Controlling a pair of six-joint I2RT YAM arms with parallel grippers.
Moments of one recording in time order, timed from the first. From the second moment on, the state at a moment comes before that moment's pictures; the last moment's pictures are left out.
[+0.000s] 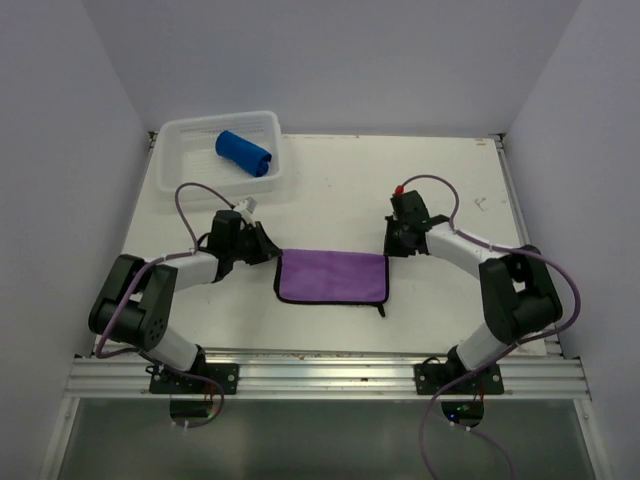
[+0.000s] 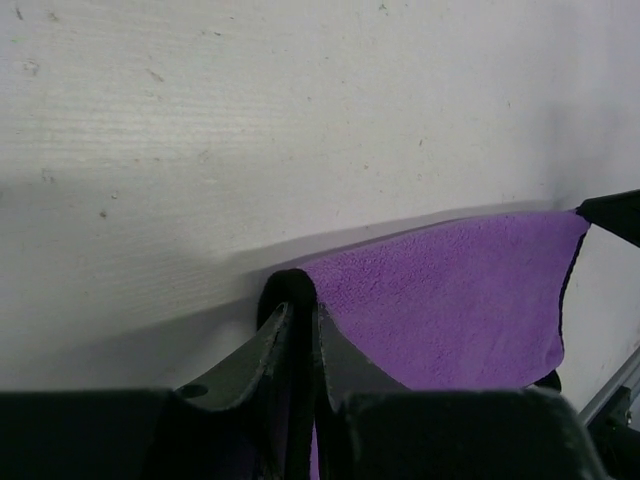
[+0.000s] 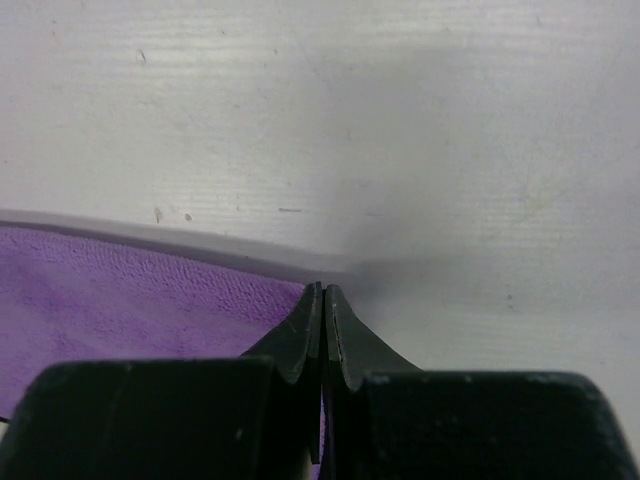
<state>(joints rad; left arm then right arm) -0.27 1.56 0.60 0.25 0.38 -0.60 0.38 1.58 0.90 -0.35 0.03 0.48</state>
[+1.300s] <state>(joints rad) -0.30 1.38 0.39 0.28 0.17 -0.62 0.37 1.38 0.73 -0.40 -0.17 0.59</state>
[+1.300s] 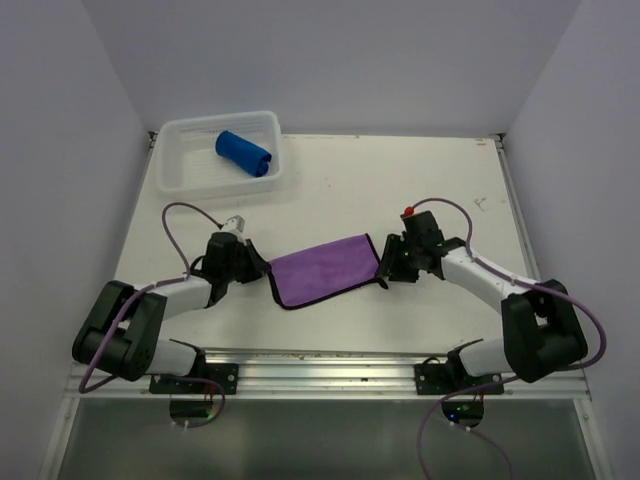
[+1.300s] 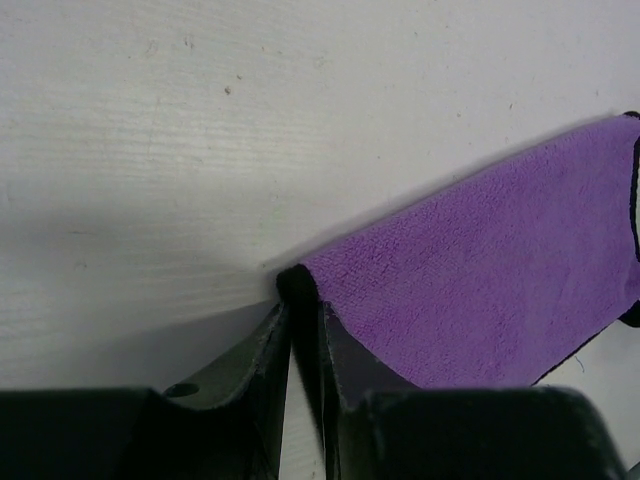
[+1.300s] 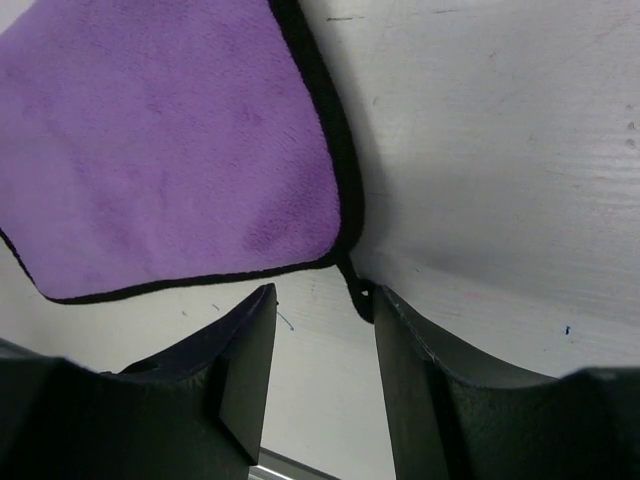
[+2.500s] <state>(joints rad) -0.38 1.41 0.42 0.30 0.10 -0.64 0.37 1.51 0.71 -0.23 -0.16 0.60</state>
